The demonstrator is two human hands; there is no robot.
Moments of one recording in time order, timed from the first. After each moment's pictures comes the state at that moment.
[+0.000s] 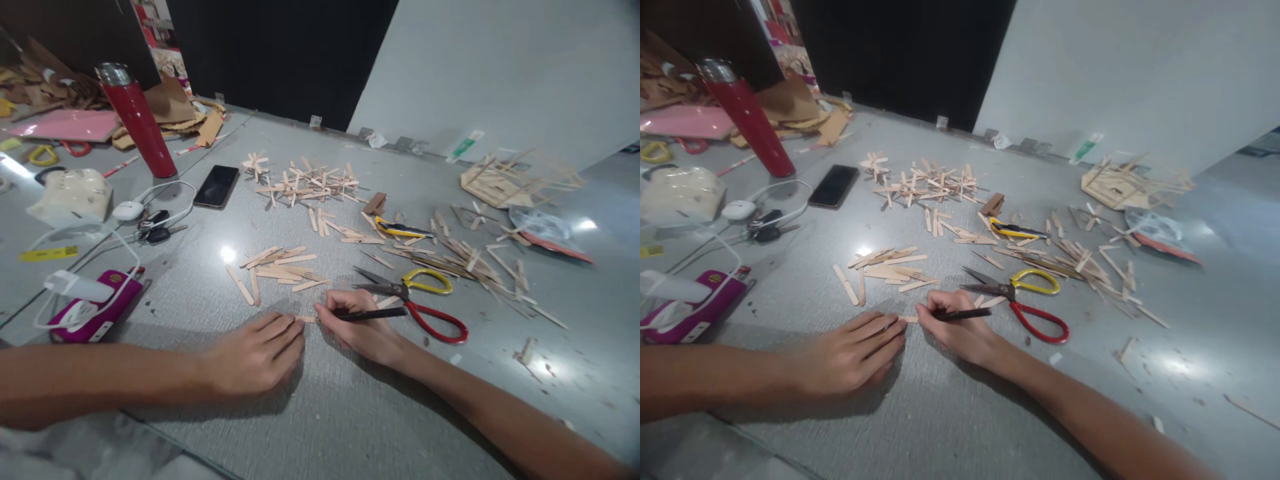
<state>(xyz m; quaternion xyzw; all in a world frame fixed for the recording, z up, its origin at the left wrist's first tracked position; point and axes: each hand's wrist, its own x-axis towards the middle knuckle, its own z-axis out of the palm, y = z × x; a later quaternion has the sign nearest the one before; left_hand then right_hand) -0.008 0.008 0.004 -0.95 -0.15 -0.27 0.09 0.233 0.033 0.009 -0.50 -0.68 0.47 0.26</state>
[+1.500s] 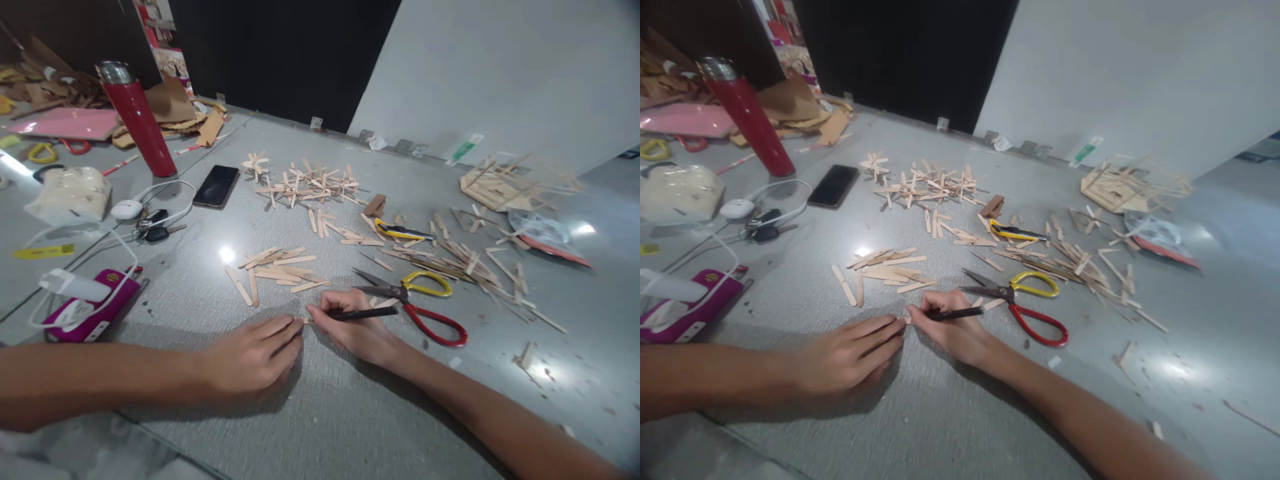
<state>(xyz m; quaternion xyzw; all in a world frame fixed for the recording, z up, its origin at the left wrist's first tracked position) -0.010 0.008 -0.003 -0.95 -0.17 -0.27 0.06 0.227 0.036 0.009 -0.48 -0.69 0.47 0.27</state>
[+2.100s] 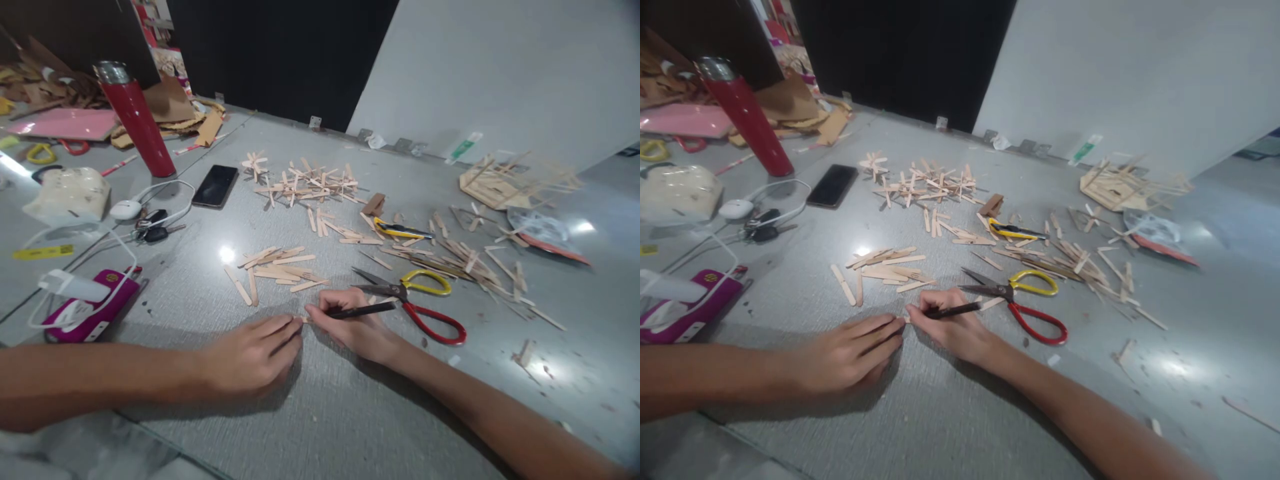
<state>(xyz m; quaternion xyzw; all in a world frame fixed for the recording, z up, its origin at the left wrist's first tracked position) -0.012 0.008 -0.001 -0.95 -0.17 -0.25 0.05 0.228 0.038 0.012 -0.47 -0.71 0.46 0.26</state>
